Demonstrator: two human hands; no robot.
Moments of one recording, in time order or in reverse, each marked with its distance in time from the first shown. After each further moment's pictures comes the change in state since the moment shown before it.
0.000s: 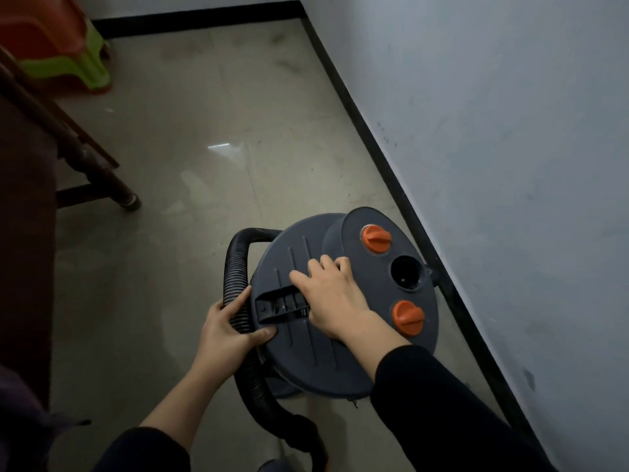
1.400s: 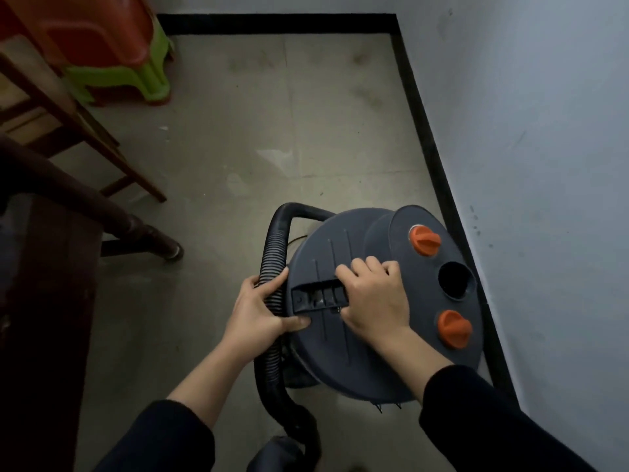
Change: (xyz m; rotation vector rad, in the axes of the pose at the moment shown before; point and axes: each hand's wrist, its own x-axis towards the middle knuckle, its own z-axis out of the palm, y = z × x) left_hand 0.359 0.136 -0.147 -0.002 -0.015 -0.064; right_hand 0.391 0.062 -0.095 -0.062 0.300 0.023
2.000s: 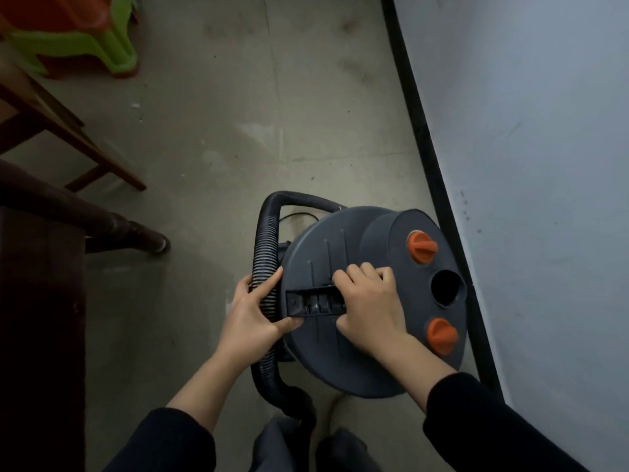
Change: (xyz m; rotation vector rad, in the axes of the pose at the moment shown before) left_hand 0.016 -0.009 -0.025 0.024 -0.057 0.039; right_hand 0.016 -0.019 -0.002 0.090 -0.074 0.013
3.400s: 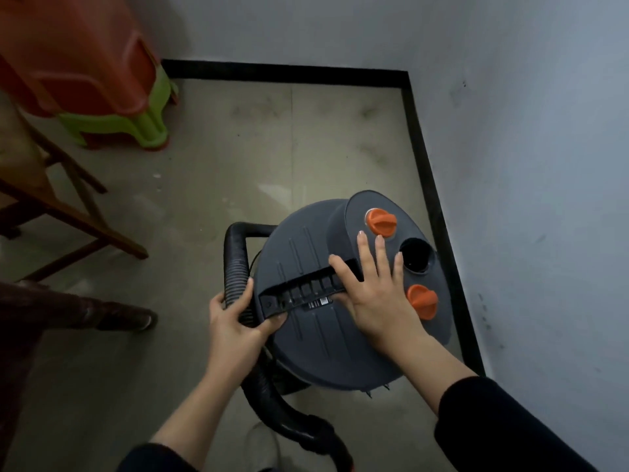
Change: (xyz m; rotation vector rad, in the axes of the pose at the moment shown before) left_hand 0.171 0.110 0.005 -0.207 0.414 -0.058; right_hand 0.211 0.138 -0.006 0.042 0.061 -0.148
